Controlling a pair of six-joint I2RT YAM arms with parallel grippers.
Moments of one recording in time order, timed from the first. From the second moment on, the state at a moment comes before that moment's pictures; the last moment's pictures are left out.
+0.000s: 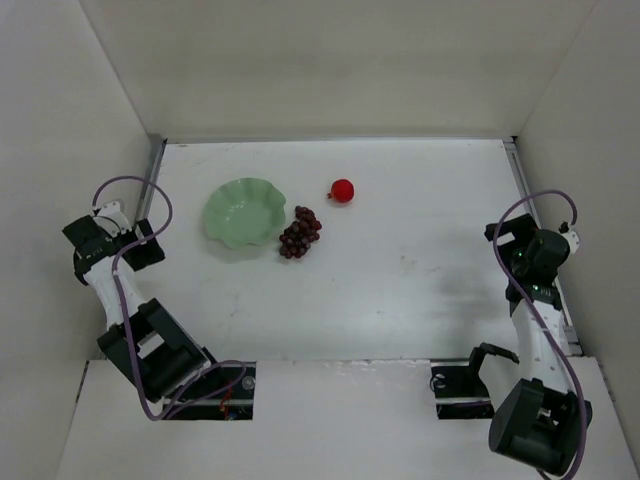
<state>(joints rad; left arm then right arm) 0.73 1.27 0.89 -0.49 0.37 0.22 -0.37 0.85 0.49 -0.07 -0.08 0.76</state>
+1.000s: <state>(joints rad) -0.50 1.82 1.50 -0.64 0.18 0.41 -0.04 0.68 0.44 -0.18 0.11 0.67</state>
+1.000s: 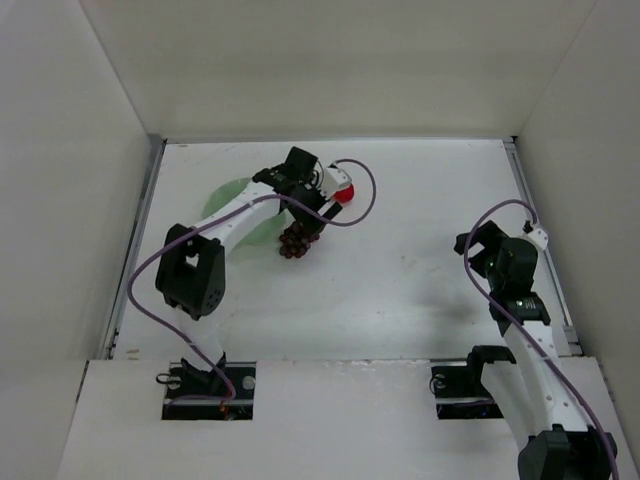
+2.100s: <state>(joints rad) -0.48 1.74 1.65 -0.72 0.29 0.31 -0.02 0.66 0.44 -0.23 0.16 0.67</state>
